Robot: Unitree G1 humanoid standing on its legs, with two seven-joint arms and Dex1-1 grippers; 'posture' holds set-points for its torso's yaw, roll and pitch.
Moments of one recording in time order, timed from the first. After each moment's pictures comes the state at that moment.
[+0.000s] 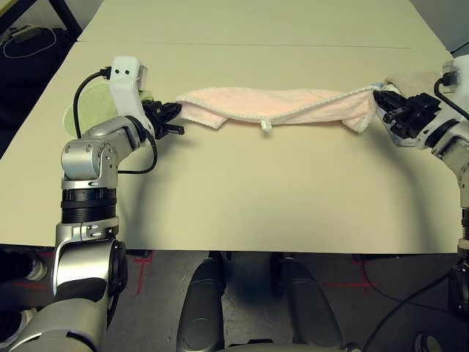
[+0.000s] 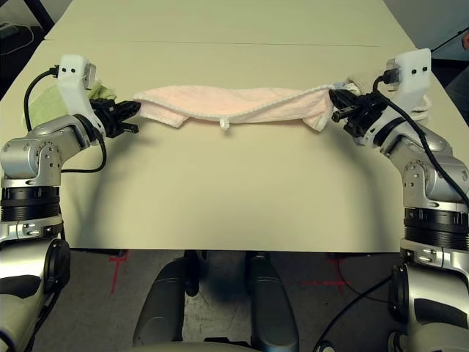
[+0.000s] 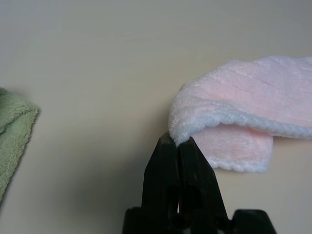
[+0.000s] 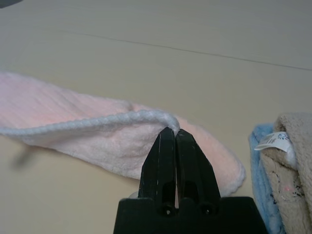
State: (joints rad) left arm -0.78 0.51 0.18 0.17 -0.36 0.85 -0.42; right arm -0.62 -0.63 -0.28 0.12 0.43 0.54 0.55
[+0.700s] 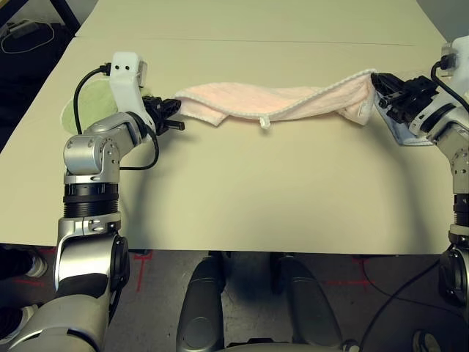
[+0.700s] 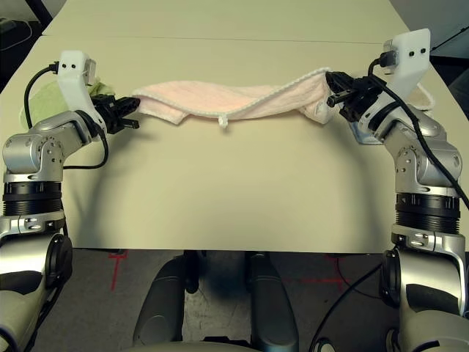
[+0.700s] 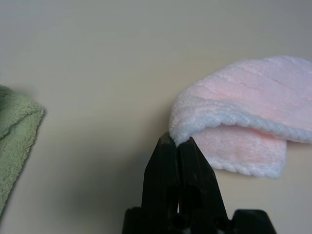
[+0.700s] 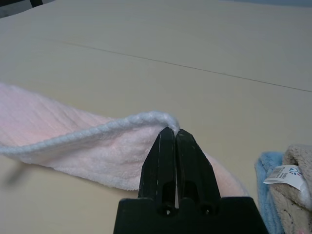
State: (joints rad) left arm -0.82 0.51 0.18 0.22 -0.35 0.83 -0.41; right arm -0.69 -0.60 -0.27 0.17 0.39 0.48 0.56
